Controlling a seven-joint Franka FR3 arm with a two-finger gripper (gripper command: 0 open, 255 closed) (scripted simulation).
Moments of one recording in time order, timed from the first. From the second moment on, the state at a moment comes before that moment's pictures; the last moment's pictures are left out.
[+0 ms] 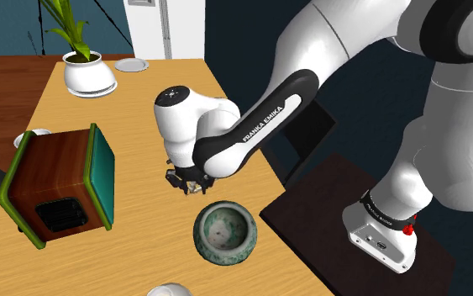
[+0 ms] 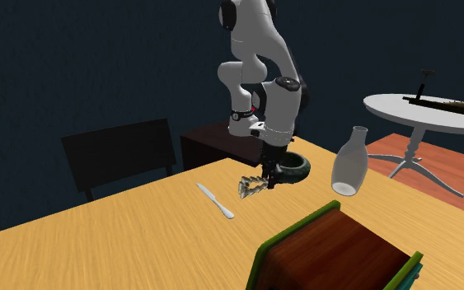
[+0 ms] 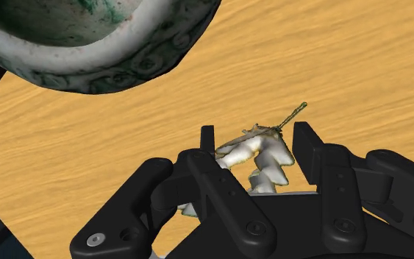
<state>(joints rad) 0.60 0.46 0.19 -2.02 -0.20 2.36 1.61</state>
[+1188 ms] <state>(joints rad) 0.58 0.29 0.22 -1.99 -0.14 2.17 1.56</state>
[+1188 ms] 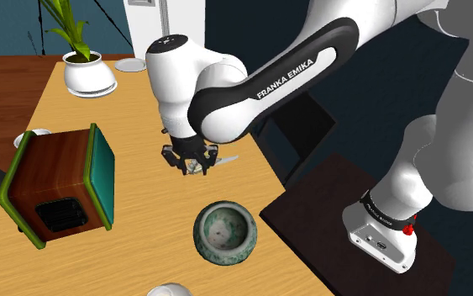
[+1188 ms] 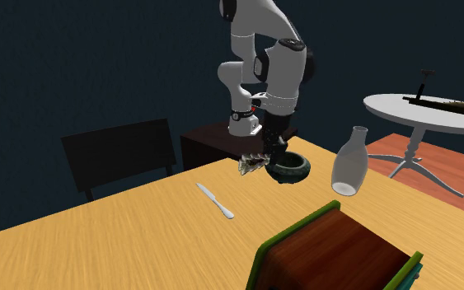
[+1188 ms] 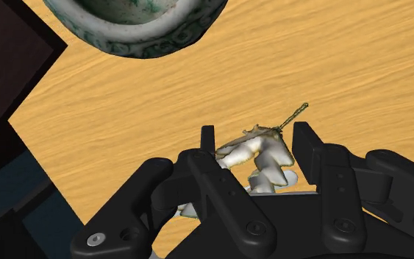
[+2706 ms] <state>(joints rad) 0.72 0.10 0.35 -2.33 -0.08 2.30 1.82</state>
